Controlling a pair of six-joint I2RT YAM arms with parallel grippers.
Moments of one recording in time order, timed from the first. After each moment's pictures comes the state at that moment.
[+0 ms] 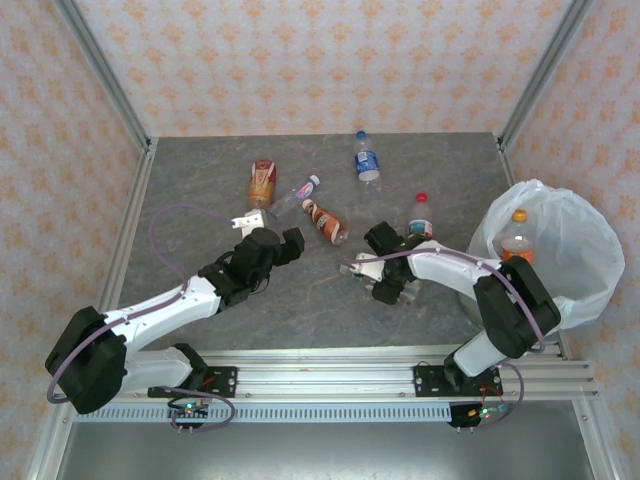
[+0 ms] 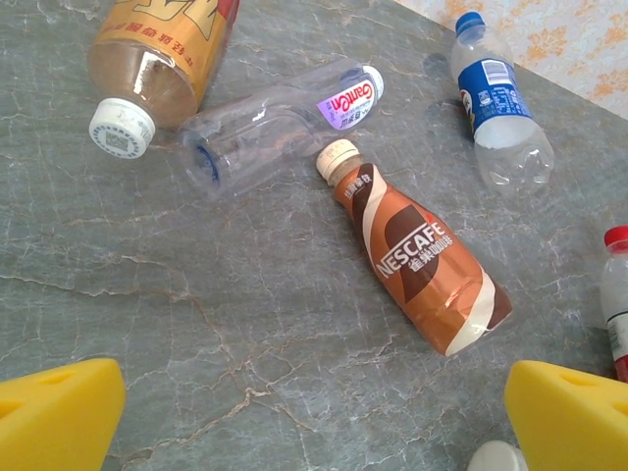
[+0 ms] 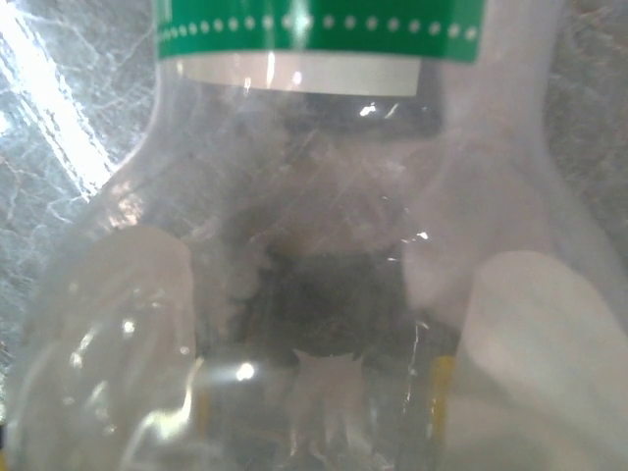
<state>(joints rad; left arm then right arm) -0.67 1.20 0.65 -0.07 -0.42 -0.81 0.59 1.53 0.84 -0.69 0.06 -0.61</state>
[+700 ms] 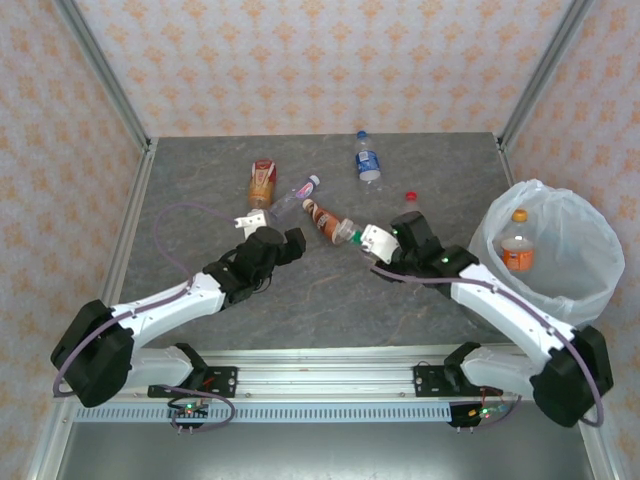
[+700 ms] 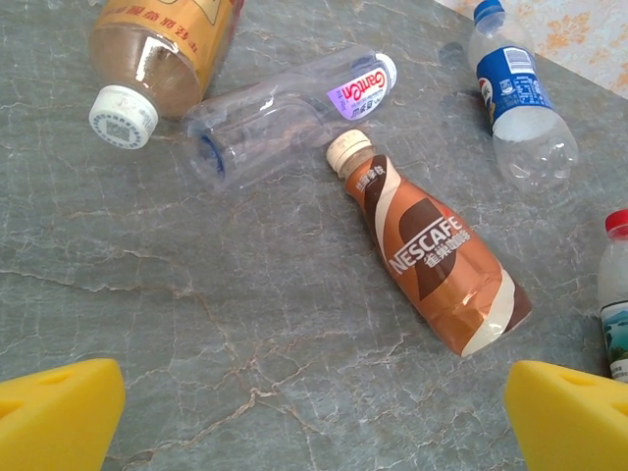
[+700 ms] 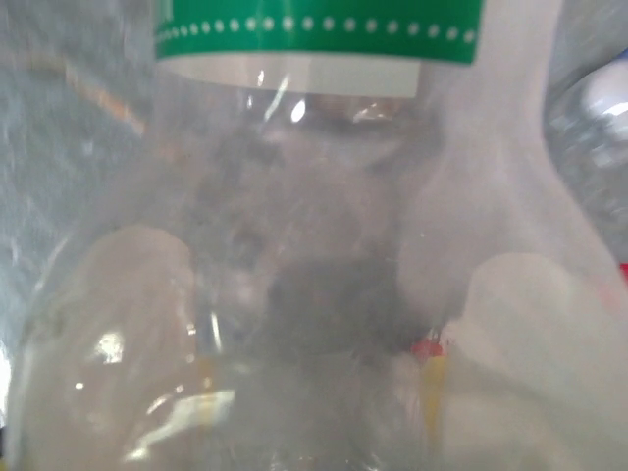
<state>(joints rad) -0.67 1.25 0.67 -0.07 -0.42 -0.82 0.59 1.08 0.80 -0.54 0.01 -0.55</state>
